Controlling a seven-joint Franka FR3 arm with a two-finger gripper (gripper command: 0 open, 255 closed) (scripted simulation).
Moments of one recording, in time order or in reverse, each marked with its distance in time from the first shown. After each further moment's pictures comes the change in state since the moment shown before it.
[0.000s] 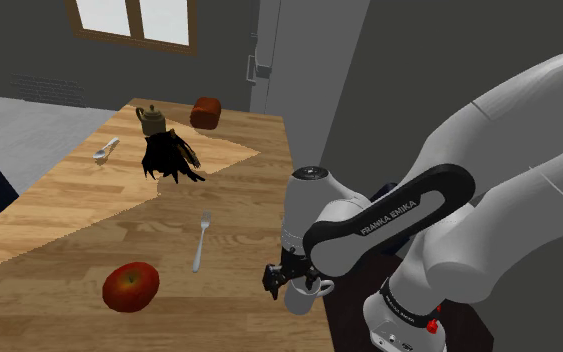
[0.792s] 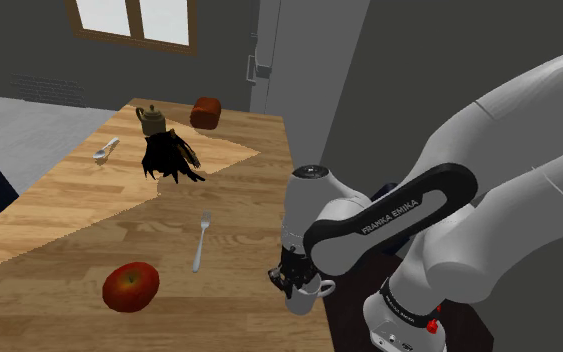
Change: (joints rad) arm 0.000 -0.011 -0.002 0.001 -0.002 -0.012 0.001
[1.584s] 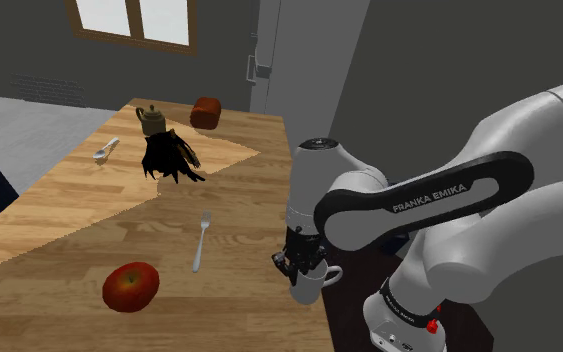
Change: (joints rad) arm 0.008 -0.215 -0.051 0.042 -0.043 -0.255 0.030
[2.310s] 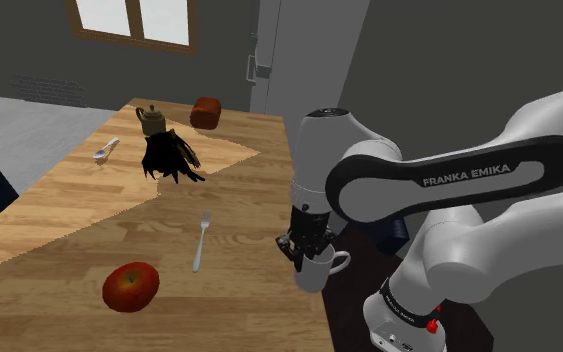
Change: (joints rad) arm -0.005 -0.132 -0.051 0.078 -0.051 -0.207 0.027
